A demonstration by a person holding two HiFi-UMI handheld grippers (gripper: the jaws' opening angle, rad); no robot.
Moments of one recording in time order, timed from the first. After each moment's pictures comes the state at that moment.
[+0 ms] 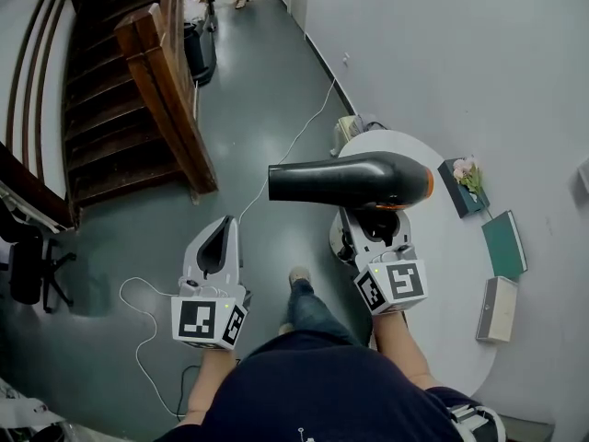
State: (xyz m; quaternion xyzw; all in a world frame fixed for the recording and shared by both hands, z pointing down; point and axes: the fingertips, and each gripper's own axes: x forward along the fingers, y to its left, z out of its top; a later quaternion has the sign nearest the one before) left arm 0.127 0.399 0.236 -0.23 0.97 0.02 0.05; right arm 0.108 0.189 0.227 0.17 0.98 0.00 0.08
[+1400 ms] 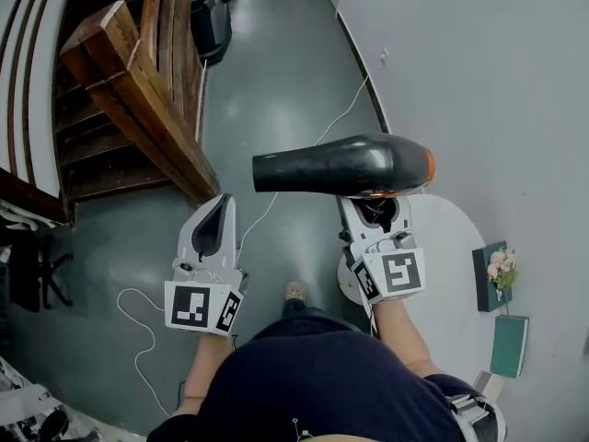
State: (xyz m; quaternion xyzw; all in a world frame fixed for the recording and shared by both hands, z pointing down) left arm -0.253 0.397 0.250 -0.20 0.98 0.02 0.04; right arm -0.288 0.206 0.251 0.23 0.97 0.03 0.05
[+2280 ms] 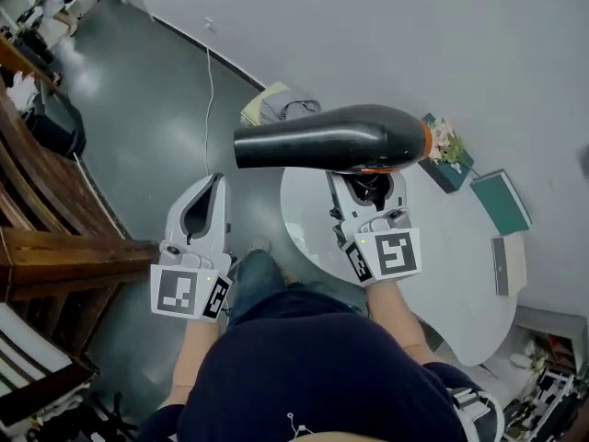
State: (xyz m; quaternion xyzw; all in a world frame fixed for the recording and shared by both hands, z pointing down) left arm -0.325 0.134 0.260 -0.55 0.84 0.02 0.00; right arm -0.236 -0.024 0.261 -0.12 0.99 0.03 0.03
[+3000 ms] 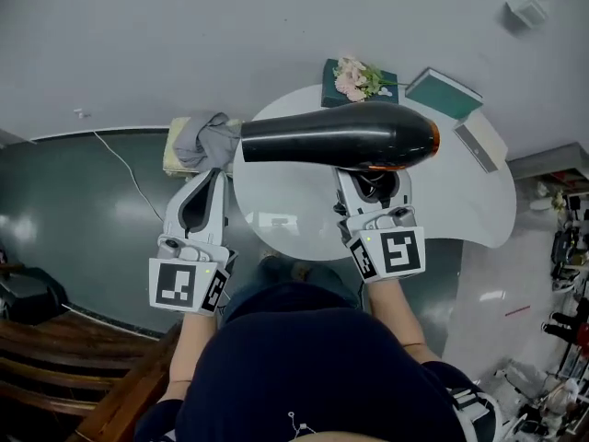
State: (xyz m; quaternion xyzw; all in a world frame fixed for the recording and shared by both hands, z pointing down) left arm -0.333 -0.042 0.281 -0.78 0.62 0.01 -0.04; right arm -0.154 -0.117 0.270 -0.43 0.90 0.03 -0.01
